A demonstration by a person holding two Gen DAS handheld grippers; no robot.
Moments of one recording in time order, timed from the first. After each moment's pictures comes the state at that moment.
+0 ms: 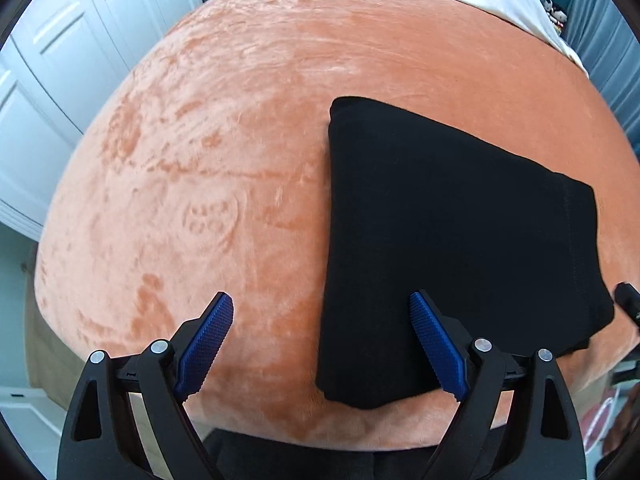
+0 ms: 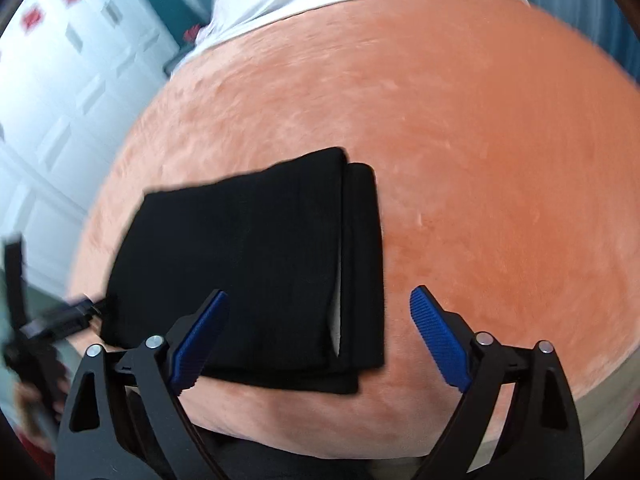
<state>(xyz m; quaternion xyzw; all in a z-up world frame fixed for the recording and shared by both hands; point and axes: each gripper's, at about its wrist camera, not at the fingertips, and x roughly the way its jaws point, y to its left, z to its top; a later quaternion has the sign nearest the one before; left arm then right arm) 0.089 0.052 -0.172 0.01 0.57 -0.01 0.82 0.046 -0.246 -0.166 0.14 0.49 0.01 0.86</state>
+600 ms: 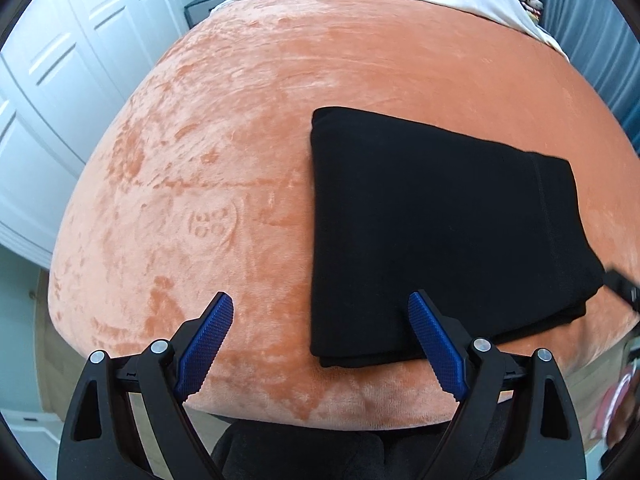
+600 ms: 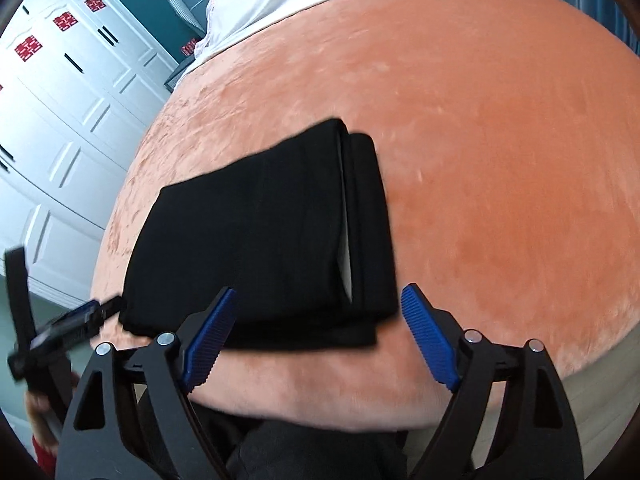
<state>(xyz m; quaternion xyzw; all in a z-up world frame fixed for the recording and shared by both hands) 0.061 0.034 -0.155 0.06 0.55 -0.03 0.83 0.023 -0.254 -0.175 0.22 0.48 0.03 0.85</state>
